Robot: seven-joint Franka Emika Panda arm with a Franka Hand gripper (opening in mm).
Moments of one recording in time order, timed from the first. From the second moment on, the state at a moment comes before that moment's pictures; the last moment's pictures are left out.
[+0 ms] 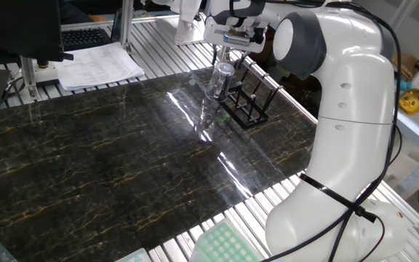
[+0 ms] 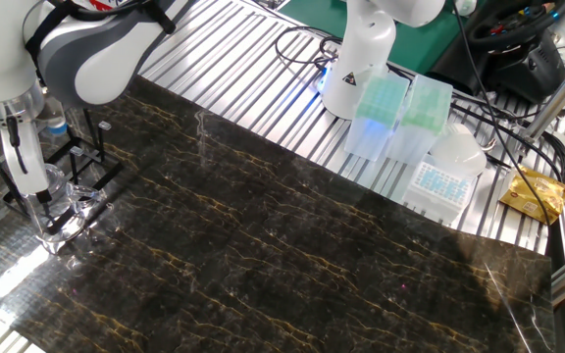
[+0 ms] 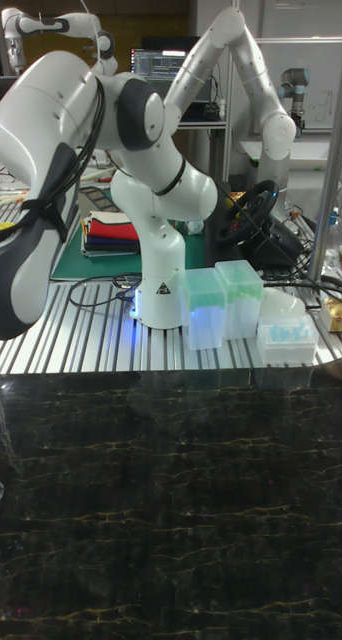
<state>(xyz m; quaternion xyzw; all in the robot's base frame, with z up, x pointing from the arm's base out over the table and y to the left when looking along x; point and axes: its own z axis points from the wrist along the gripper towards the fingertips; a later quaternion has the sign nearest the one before) 0.665 -0.295 0.209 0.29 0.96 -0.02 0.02</state>
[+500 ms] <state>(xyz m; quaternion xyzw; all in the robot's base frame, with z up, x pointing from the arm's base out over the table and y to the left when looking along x) 0.660 -0.301 0.203 0.29 0.96 -0.02 0.02</state>
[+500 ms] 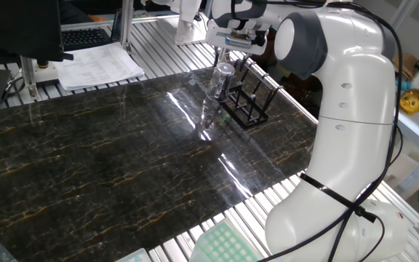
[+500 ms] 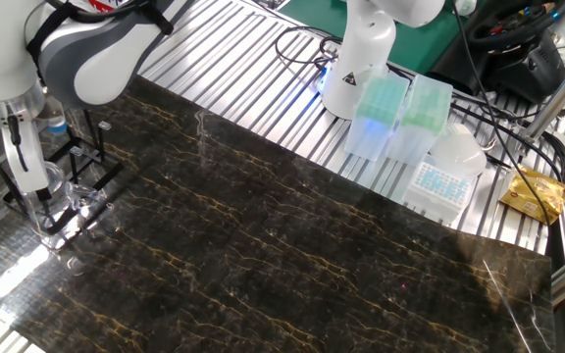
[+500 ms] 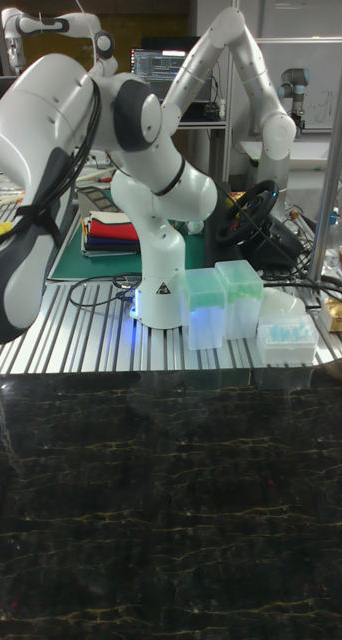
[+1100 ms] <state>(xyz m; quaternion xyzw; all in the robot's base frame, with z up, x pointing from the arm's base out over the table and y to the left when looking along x) 0.661 -0.302 0.200 0.28 0.96 -0.02 0.03</state>
